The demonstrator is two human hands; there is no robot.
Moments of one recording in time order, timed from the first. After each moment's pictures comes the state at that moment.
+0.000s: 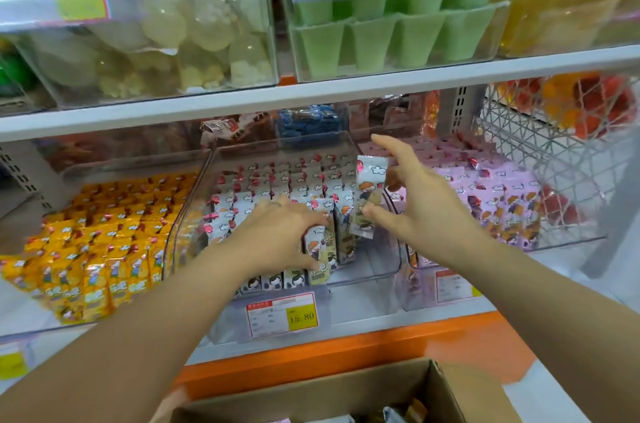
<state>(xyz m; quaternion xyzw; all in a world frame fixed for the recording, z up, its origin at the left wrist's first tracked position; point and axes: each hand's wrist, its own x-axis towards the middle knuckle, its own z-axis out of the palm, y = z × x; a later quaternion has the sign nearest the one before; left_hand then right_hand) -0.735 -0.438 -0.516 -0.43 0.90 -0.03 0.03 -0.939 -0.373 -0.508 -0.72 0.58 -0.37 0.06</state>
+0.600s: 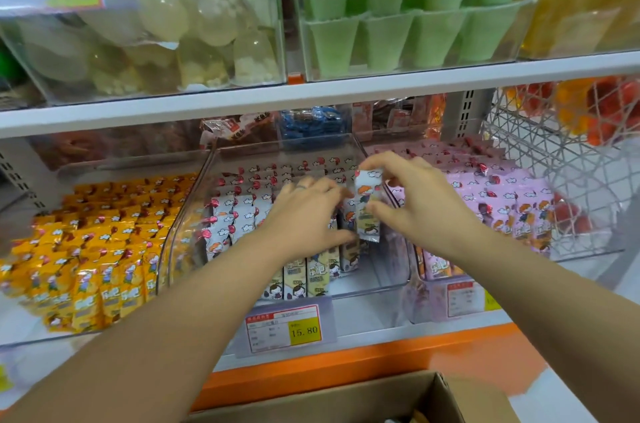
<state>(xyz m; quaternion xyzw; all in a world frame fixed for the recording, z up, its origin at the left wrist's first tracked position) -0.769 -0.458 -0.520 -0.44 0.89 -0.06 -0.07 -0.937 -0.395 -0.505 -0.75 0.56 -0.36 0.04</state>
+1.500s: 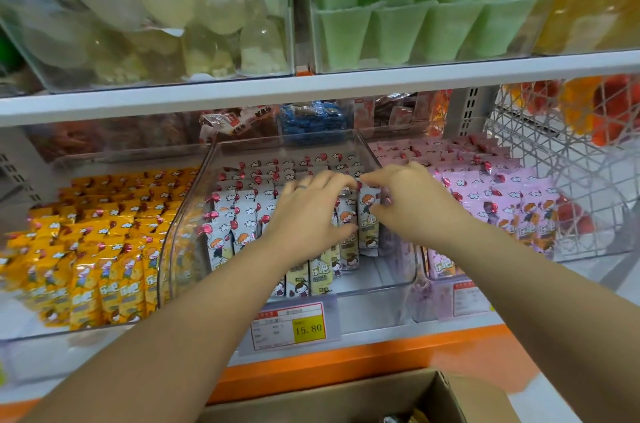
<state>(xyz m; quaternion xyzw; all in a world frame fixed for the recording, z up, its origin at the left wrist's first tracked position) -0.765 -0.460 -0.537 -0.44 0.88 0.00 -0.18 -0.924 -0.414 -0.505 -0.74 0.65 -0.19 0.02</state>
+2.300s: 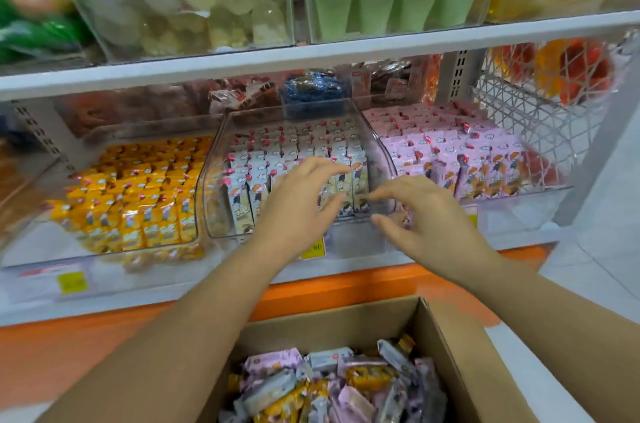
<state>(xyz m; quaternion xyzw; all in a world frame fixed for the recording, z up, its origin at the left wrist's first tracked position) -0.738 -0.370 -0.534 -0.40 0.85 0.08 -0.32 -0.926 -0.303 -0.538 -0.77 0.54 -0.34 0.02</state>
